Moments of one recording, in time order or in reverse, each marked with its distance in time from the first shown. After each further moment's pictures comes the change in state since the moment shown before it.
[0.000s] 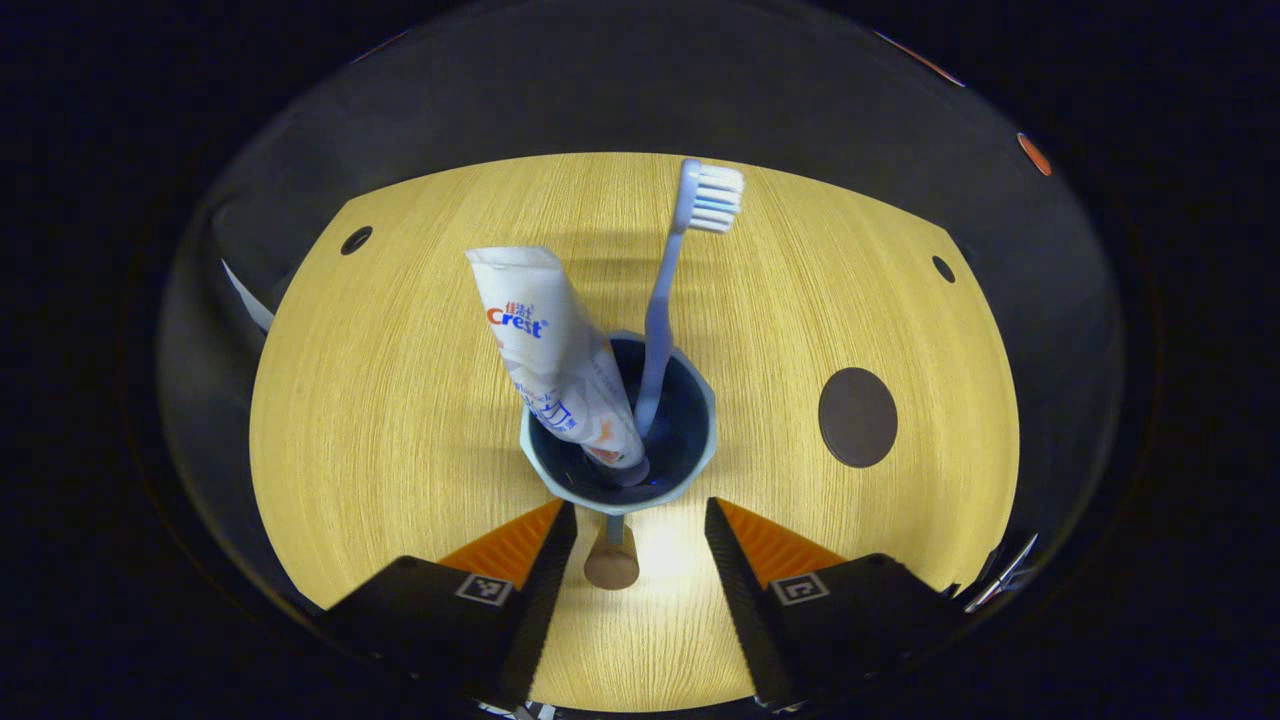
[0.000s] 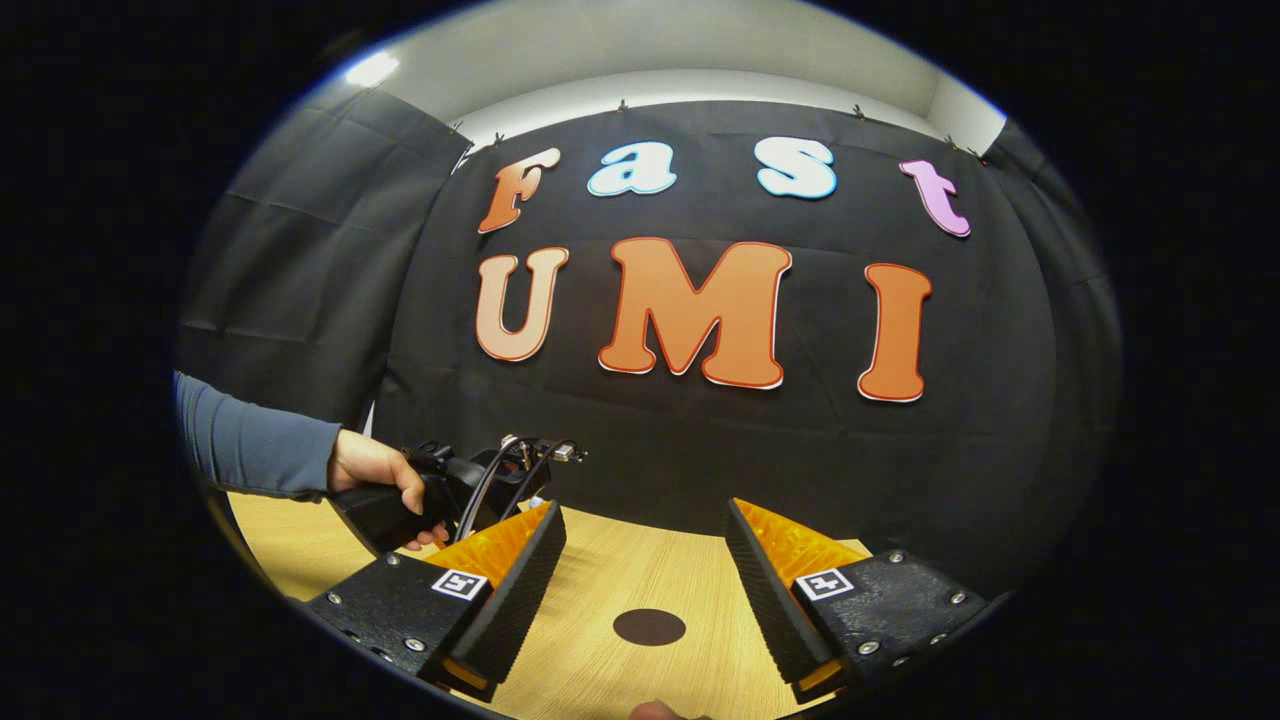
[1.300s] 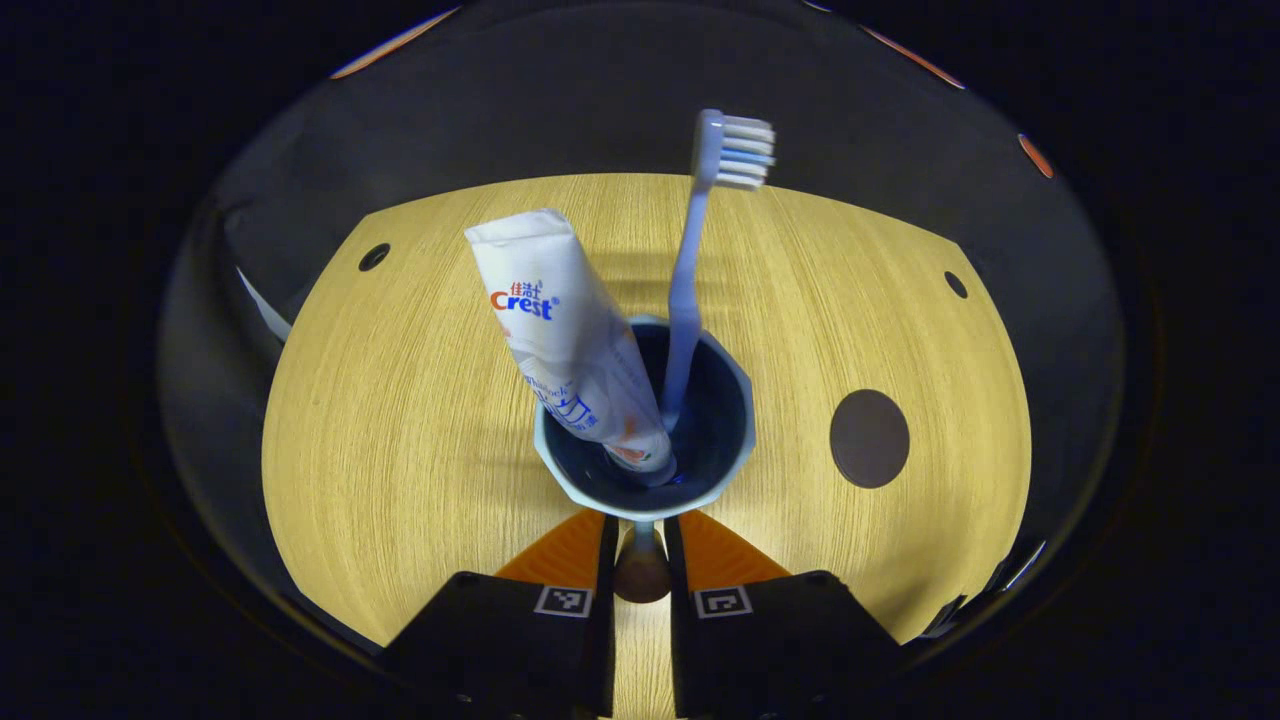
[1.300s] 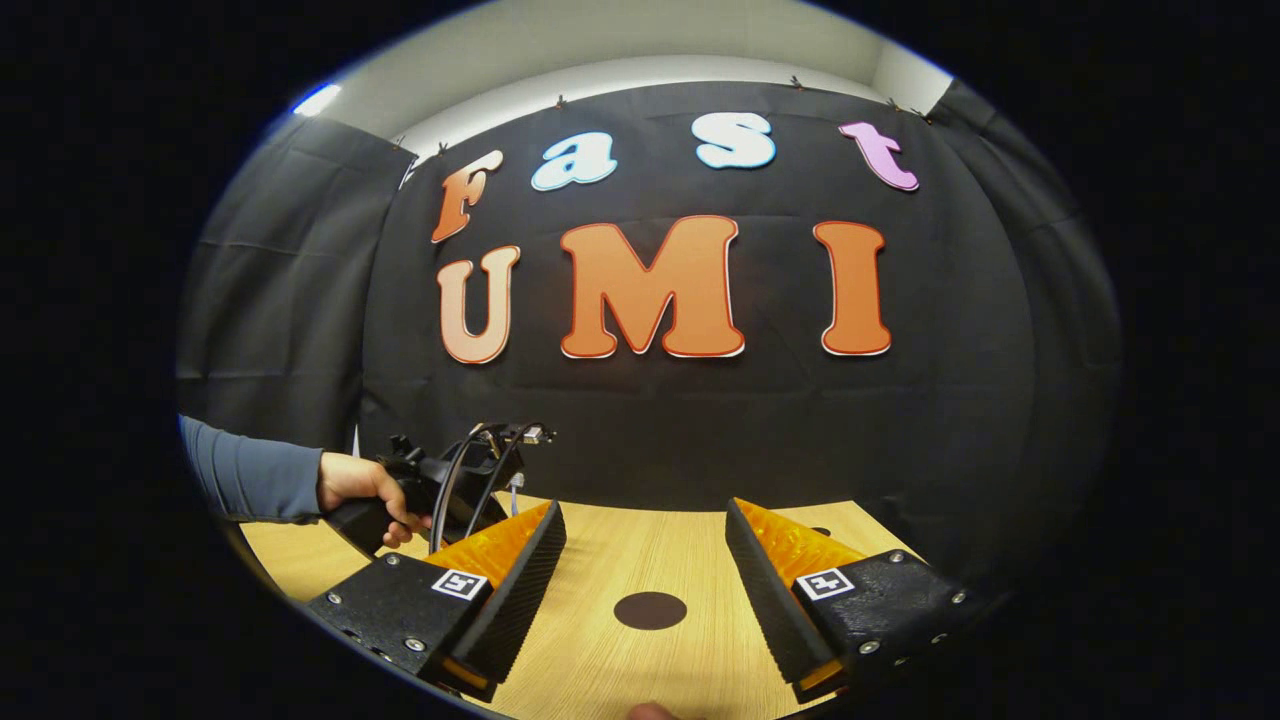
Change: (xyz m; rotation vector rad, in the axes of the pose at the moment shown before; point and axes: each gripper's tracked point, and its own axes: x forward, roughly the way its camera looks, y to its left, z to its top) left arm -0.002 0.007 0.014 0.010 -0.102 0.011; right arm -0.026 -0.044 -0.021 0.130 0.056 -0.067
